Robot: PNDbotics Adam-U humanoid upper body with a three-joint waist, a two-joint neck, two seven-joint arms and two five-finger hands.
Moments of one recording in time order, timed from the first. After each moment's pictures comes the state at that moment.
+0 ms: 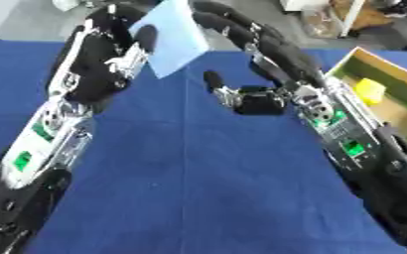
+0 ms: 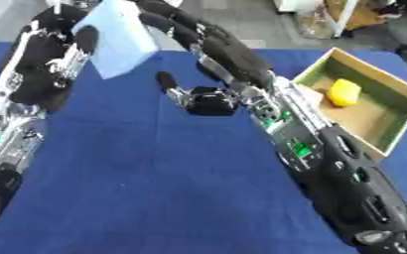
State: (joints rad) left arm -0.59 0.40 -0.32 -1.77 0.54 -0.09 0.02; right arm -0.81 -0.26 0.44 -1.57 0.60 -0.39 0.03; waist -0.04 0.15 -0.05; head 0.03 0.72
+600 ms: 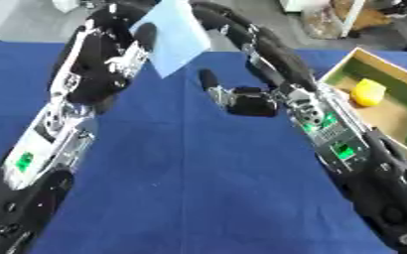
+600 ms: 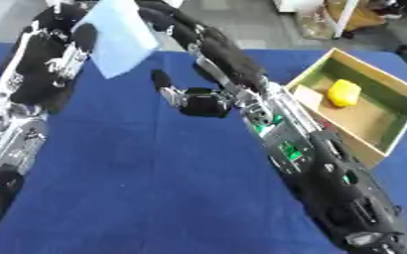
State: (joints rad) left arm -0.59 0.38 -0.32 -1.77 0.56 -0.10 0.01; right arm -0.80 -0.21 0.44 -1.54 0.59 -0.36 -0.08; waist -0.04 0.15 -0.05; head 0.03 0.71
